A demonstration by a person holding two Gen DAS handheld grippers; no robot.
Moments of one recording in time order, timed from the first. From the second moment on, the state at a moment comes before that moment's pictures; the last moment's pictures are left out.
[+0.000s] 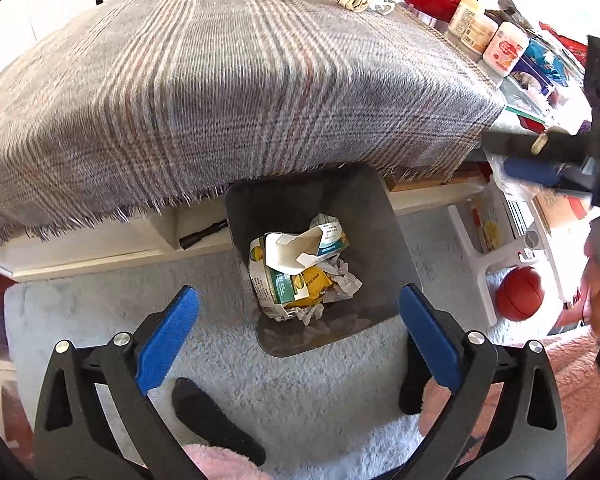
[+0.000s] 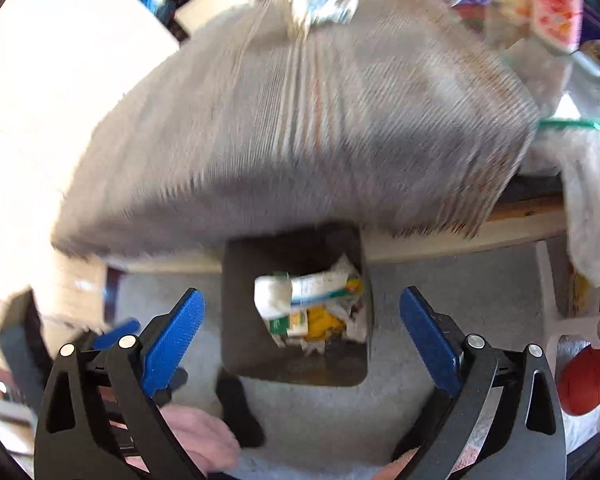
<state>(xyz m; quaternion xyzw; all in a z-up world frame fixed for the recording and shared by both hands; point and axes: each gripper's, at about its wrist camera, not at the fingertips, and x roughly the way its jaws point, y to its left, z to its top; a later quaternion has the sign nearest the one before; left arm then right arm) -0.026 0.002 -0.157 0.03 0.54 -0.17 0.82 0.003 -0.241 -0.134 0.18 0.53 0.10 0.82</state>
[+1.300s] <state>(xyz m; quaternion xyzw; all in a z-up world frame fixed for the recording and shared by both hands) 0.229 -0.081 -0.056 0.10 0.45 -0.11 0.88 0.252 -0.286 -0.112 0.17 0.51 0.08 0.84</state>
